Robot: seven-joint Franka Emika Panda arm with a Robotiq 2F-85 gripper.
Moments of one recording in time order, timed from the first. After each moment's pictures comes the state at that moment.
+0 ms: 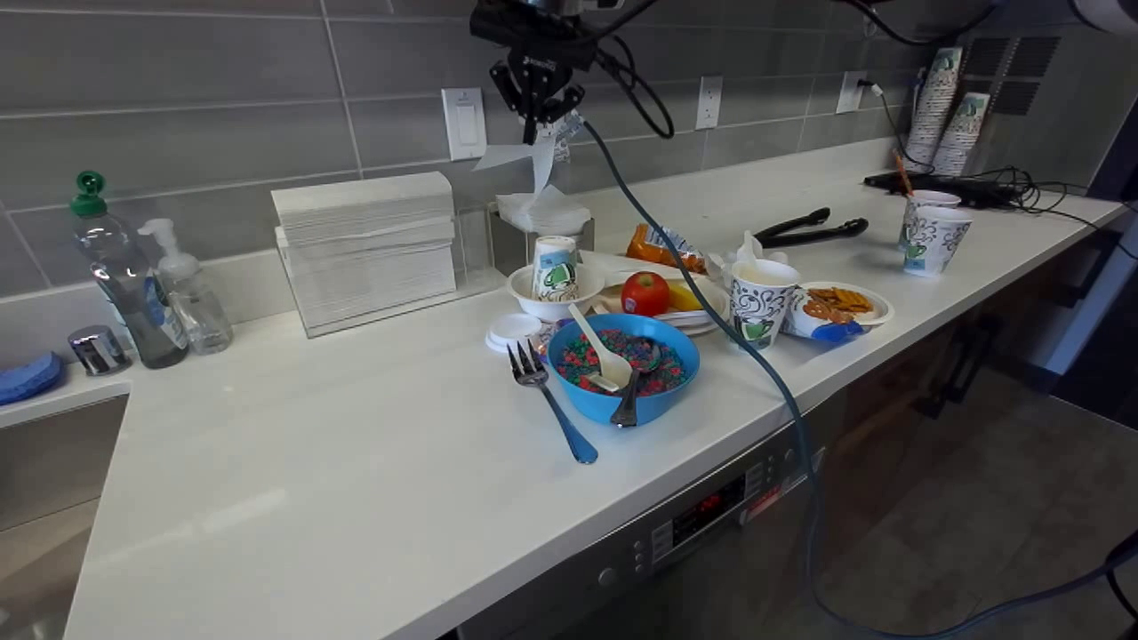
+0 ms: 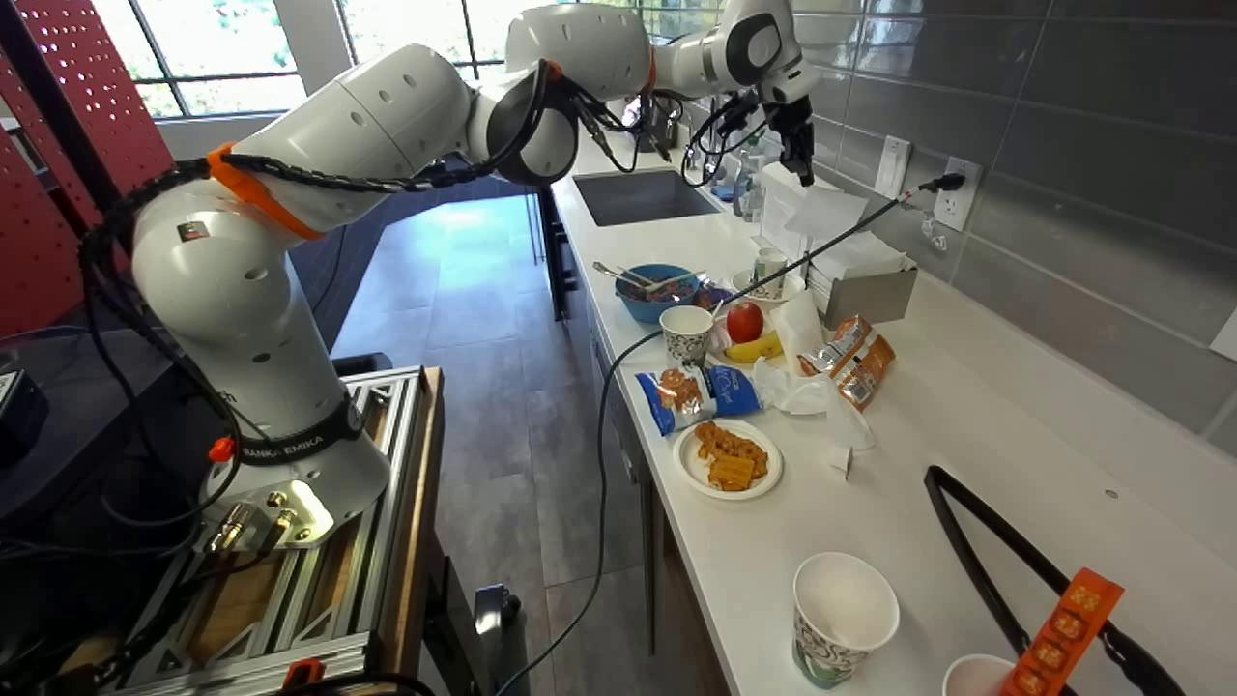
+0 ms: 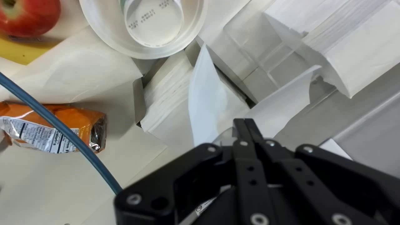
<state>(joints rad) 0.45 1.11 -0.04 -0.52 -0.21 2.02 1.26</state>
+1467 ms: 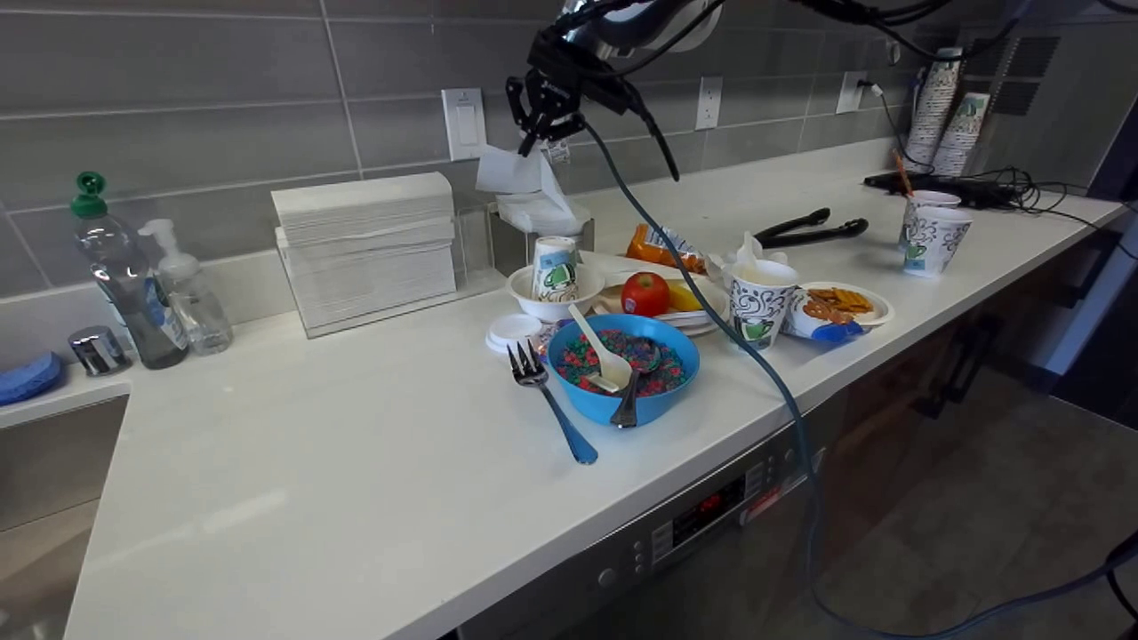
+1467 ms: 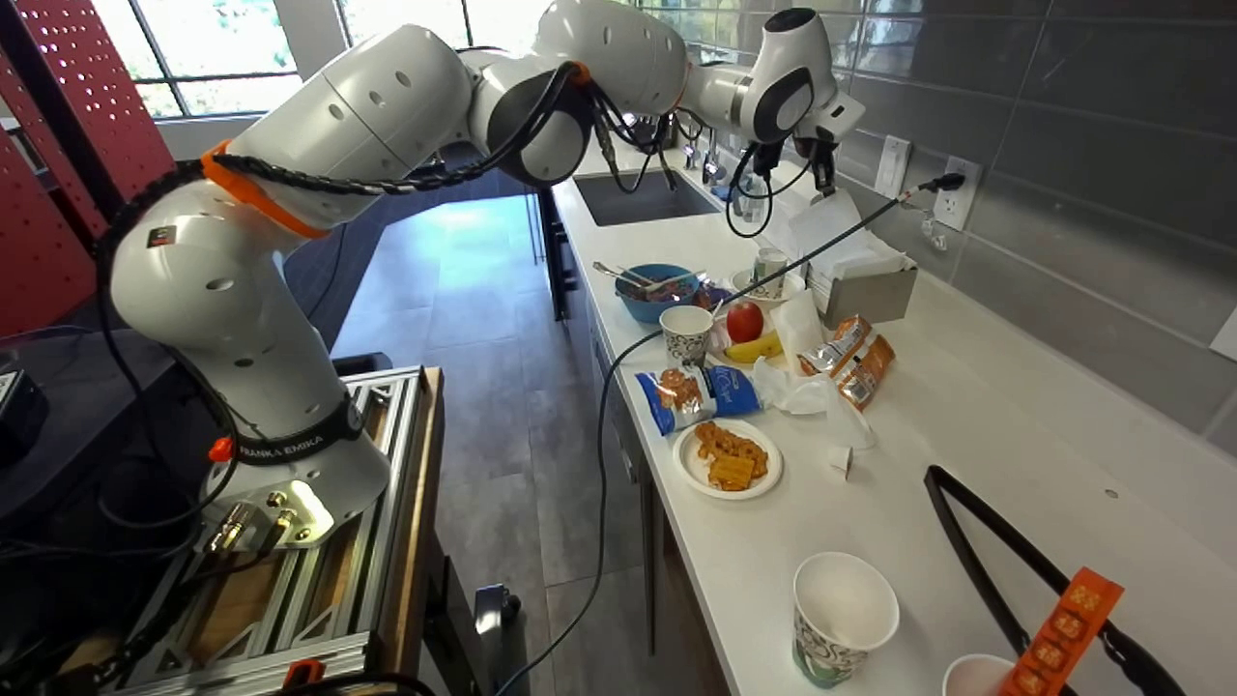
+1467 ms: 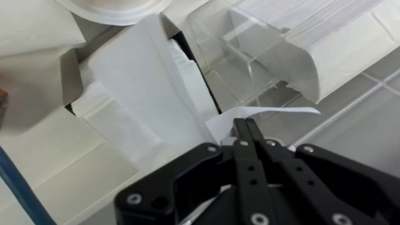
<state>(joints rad) 0.24 1.03 0.21 -0.85 -0.15 2.48 0.85</state>
